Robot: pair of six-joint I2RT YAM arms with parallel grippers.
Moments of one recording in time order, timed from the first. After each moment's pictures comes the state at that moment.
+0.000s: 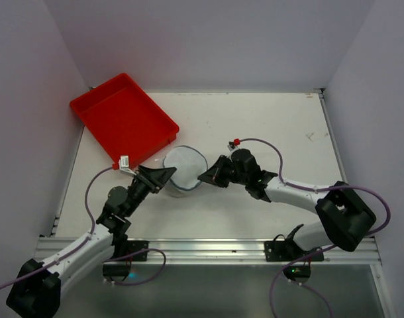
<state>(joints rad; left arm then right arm) -0.52 0.66 0.05 0.68 0.06 -1.19 0.76 1.42 0.64 0.28 -0.23 1.21</state>
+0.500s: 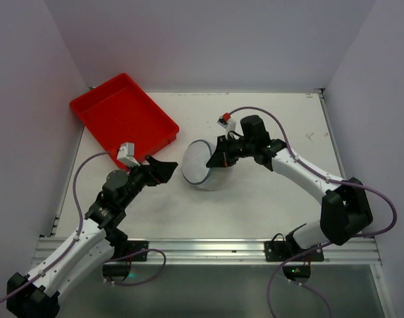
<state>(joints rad) -0.52 0.56 0.32 0.10 0.00 -0.79 0.54 1.45 1.01 -0.21 -0.65 0.41</state>
